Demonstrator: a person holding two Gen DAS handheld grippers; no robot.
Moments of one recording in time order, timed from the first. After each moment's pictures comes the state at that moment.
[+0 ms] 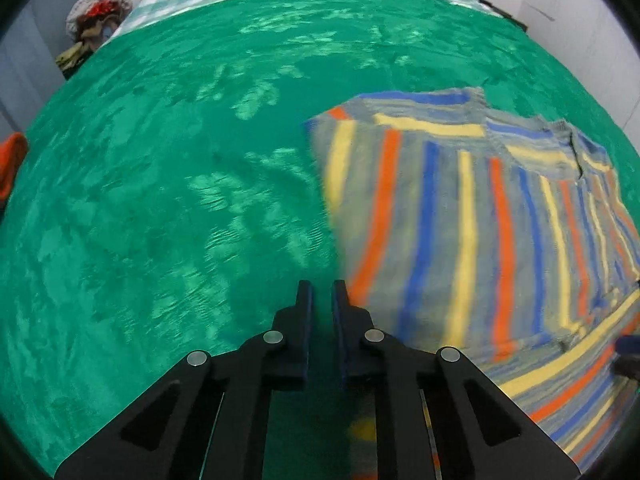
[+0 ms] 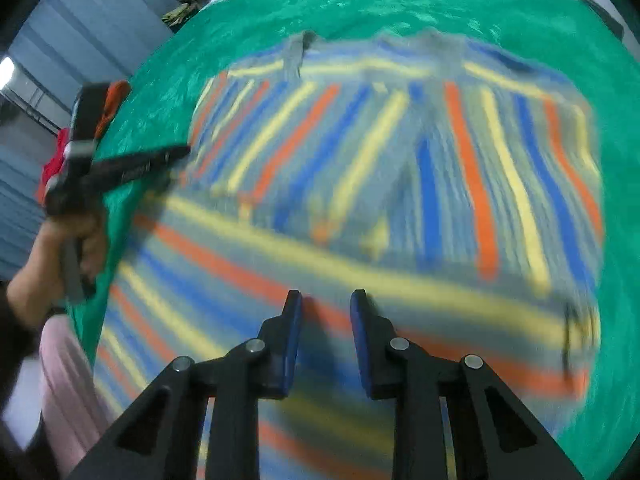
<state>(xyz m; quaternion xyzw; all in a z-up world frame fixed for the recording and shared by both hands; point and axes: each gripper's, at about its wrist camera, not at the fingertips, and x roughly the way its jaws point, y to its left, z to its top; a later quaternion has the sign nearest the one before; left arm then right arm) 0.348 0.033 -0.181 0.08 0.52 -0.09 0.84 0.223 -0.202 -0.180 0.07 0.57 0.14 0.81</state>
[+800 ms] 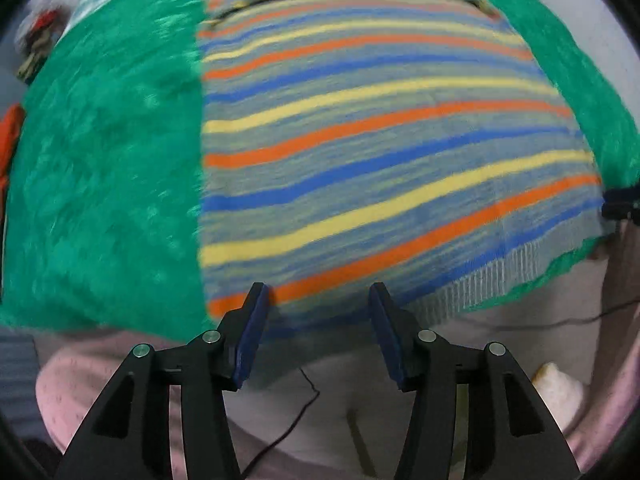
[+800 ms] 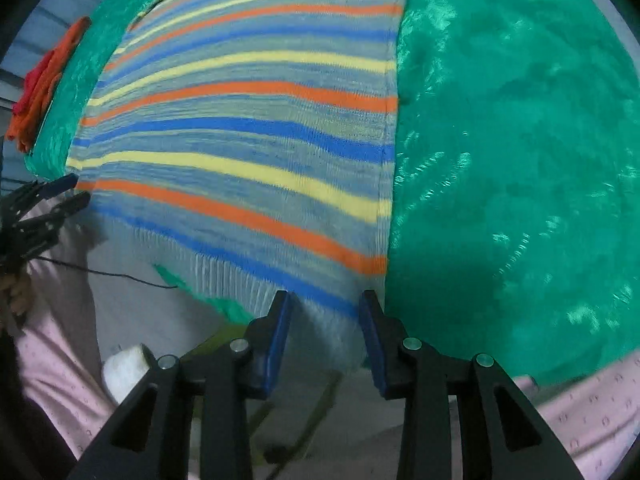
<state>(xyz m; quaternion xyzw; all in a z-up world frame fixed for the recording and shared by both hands) 0.025 0.026 -0.161 0.15 0.60 -0.16 0.77 -0.029 -0.242 -0.181 0.05 0.68 0.04 0.73</state>
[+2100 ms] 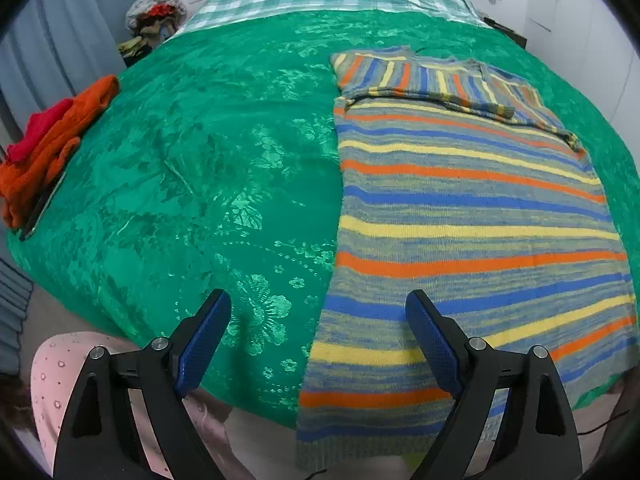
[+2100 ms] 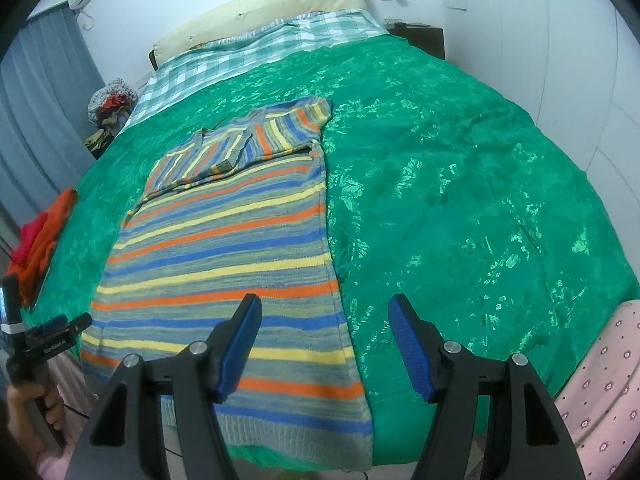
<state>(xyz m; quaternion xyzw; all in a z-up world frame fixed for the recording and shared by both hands) 0.046 0.067 -0.149 0.07 0.48 -0.04 0.87 -0.060 -0.256 -0.130 0.14 0.40 -0.10 0.90</state>
